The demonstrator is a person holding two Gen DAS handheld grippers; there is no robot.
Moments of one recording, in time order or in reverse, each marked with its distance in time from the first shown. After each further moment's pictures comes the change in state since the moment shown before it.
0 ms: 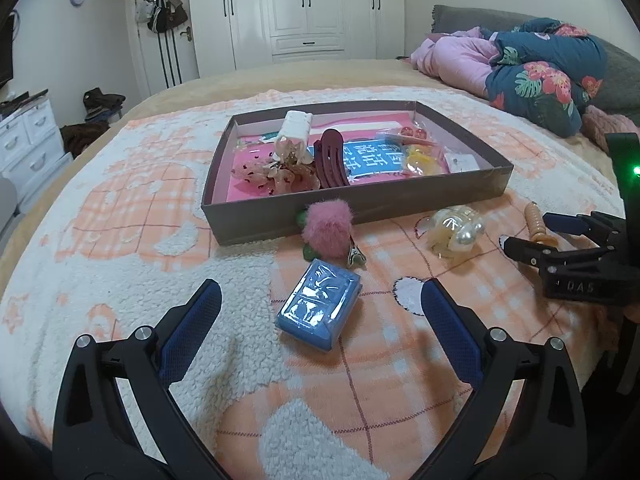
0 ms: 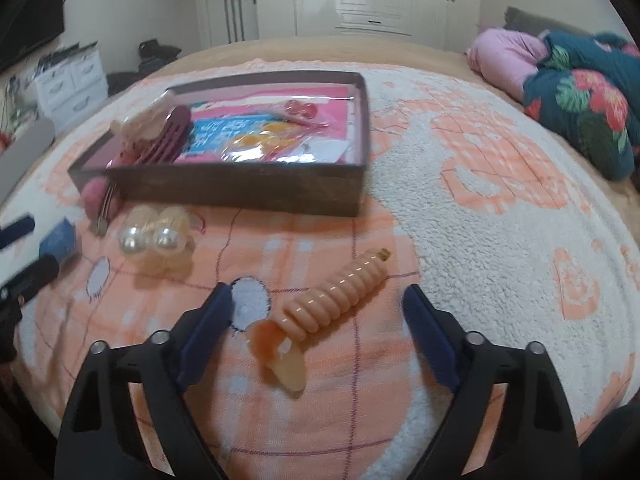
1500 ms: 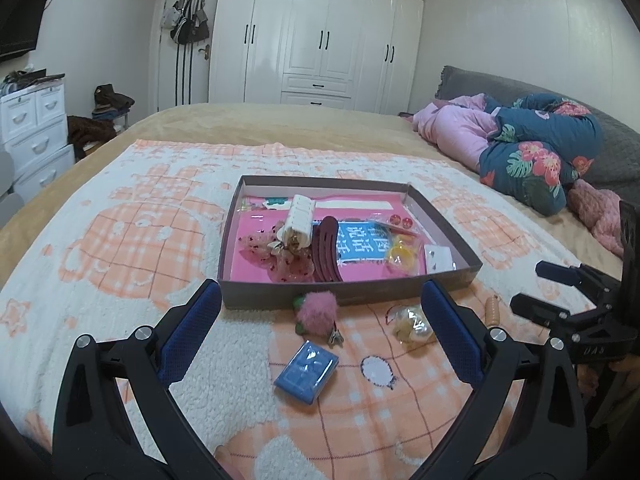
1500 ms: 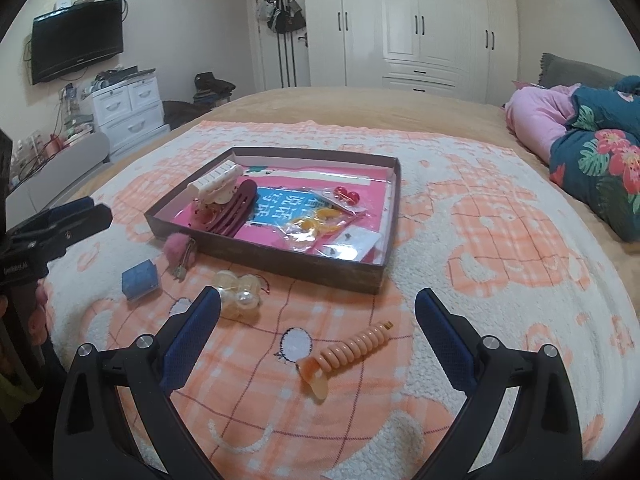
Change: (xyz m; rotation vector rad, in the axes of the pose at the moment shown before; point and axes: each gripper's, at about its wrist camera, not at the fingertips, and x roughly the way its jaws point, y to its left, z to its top) left arm -0.045 0.020 0.039 -0.154 -0.162 -0.069; right arm -0.071 -0.011 0.028 -0.075 -0.170 0.162
